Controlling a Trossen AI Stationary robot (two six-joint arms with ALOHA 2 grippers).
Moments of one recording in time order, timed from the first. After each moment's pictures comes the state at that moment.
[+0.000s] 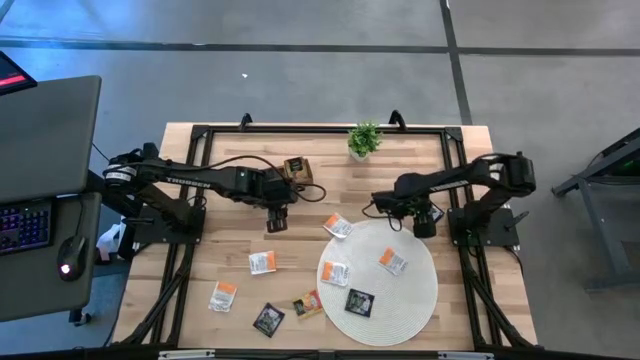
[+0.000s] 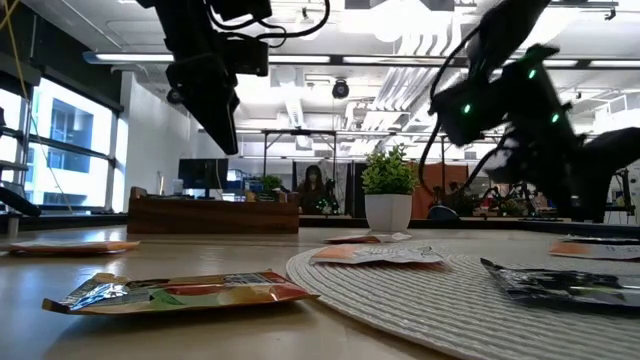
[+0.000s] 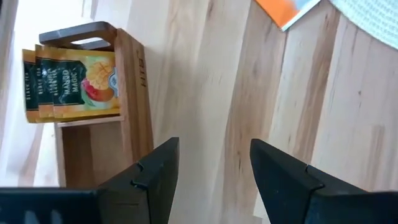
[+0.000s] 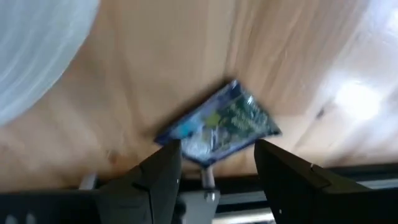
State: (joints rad) left arm 0.01 1.47 1.09 -0.76 -0.23 -0.09; right arm -0.14 1.63 0.84 -1.21 0.18 -0.11
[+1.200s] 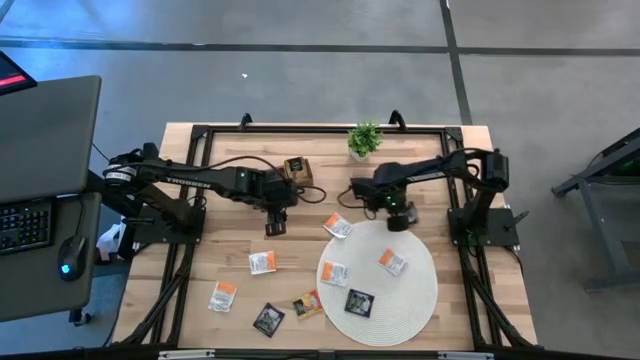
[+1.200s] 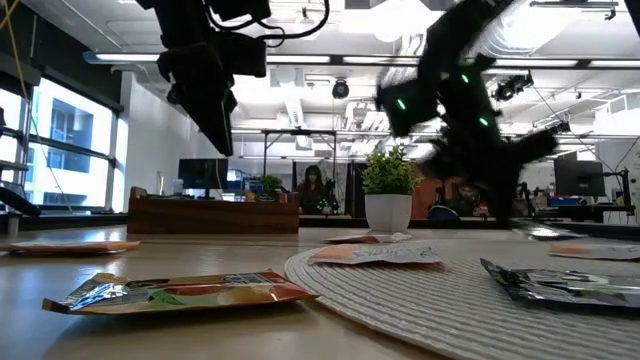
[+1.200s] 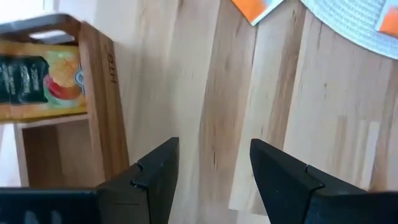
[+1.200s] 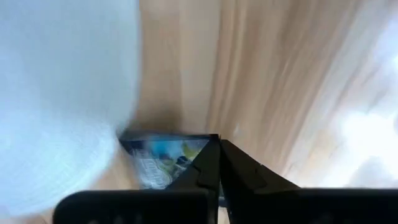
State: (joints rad) left arm 0.01 1.47 1.09 -0.78 -0.14 -0.11; right arm -0.19 1.81 1.09 -1.11 0.10 -0.20
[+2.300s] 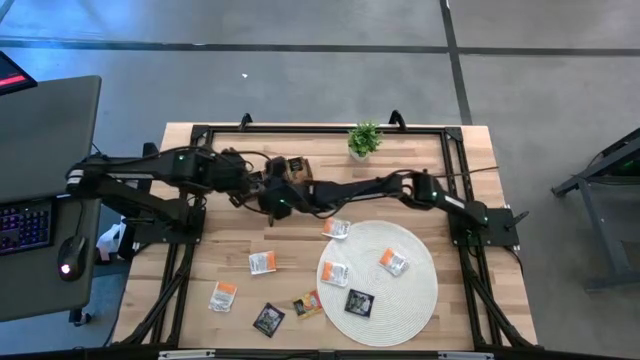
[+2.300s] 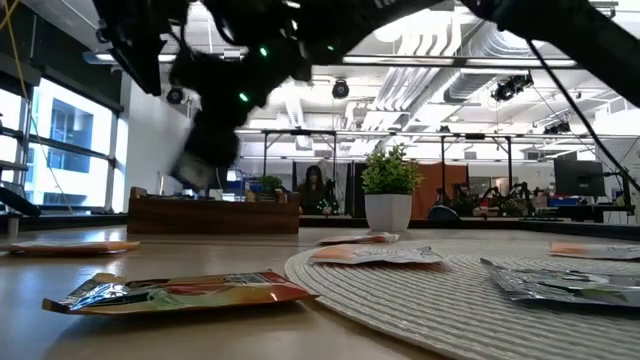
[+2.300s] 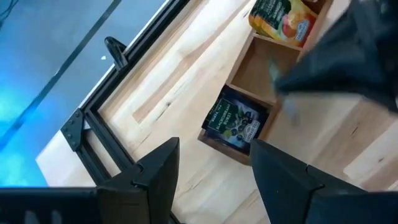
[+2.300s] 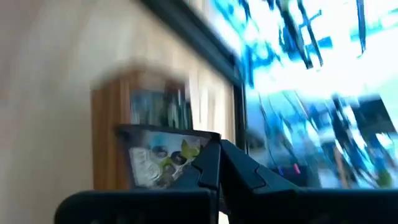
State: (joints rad) left arm 0.01 1.09 1.13 -1.34 -0.60 -0.62; right arm -0.02 2.41 2.02 -0.07 0.51 -0.76
